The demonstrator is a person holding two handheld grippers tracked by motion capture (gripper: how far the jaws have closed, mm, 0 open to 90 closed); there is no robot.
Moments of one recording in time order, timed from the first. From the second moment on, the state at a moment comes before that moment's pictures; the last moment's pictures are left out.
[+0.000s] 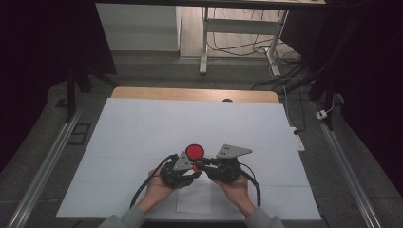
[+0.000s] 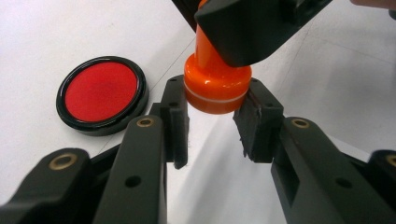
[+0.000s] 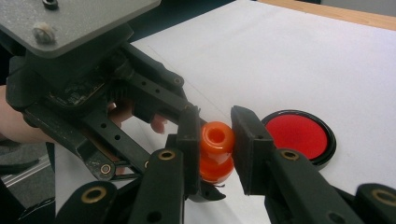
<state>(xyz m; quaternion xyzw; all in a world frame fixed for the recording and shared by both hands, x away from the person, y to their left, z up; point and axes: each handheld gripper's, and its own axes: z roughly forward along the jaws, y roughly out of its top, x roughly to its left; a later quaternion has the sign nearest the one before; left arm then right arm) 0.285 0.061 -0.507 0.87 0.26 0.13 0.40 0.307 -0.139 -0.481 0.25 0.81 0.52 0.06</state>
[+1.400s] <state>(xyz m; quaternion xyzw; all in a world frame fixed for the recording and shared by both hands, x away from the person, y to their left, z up) 0.284 0.077 -0.507 0.87 0.27 0.14 0.40 0.313 -0.162 -0.464 0.27 0.78 0.56 0.08</state>
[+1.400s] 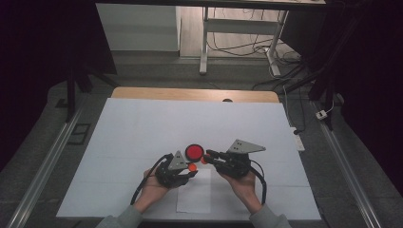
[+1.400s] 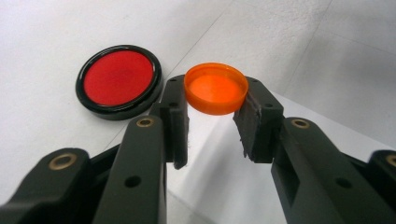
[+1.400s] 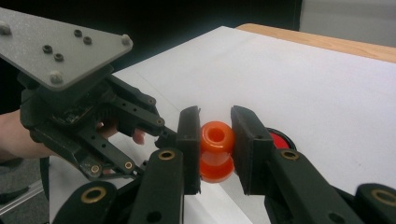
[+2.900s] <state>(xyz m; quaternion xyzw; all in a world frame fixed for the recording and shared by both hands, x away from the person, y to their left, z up) 0.255 0.172 -0.491 0.81 0.34 0.18 0.44 0.314 -0.171 -0.462 0.27 0.78 0.57 0.10</state>
